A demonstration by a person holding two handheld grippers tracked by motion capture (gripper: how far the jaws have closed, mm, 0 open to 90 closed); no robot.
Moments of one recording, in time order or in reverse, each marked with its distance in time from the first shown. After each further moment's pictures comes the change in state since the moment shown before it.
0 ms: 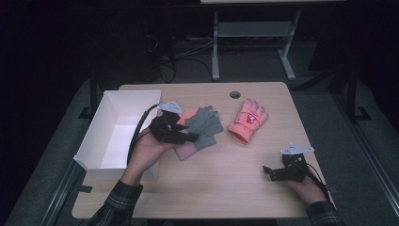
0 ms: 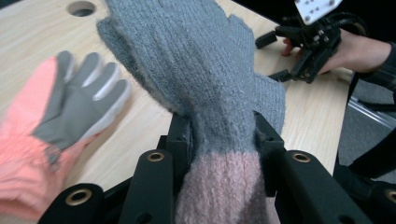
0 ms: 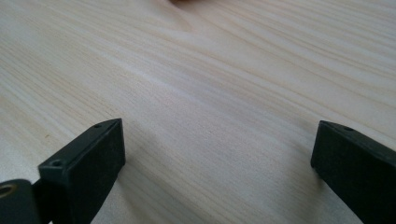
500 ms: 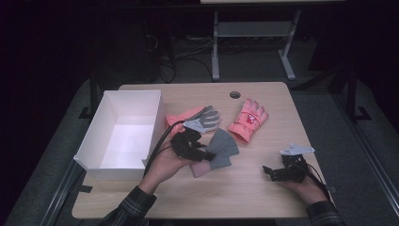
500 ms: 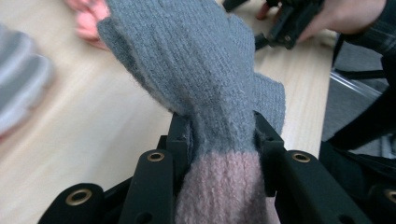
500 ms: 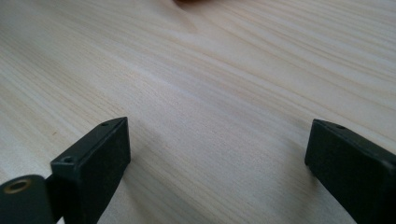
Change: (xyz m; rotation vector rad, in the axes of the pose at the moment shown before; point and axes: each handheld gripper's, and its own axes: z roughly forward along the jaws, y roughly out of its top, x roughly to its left) left arm -0.029 -0.010 0.058 0.103 -0.097 0.047; right arm 0.000 -0.001 -0.001 -0.010 0.015 -0.019
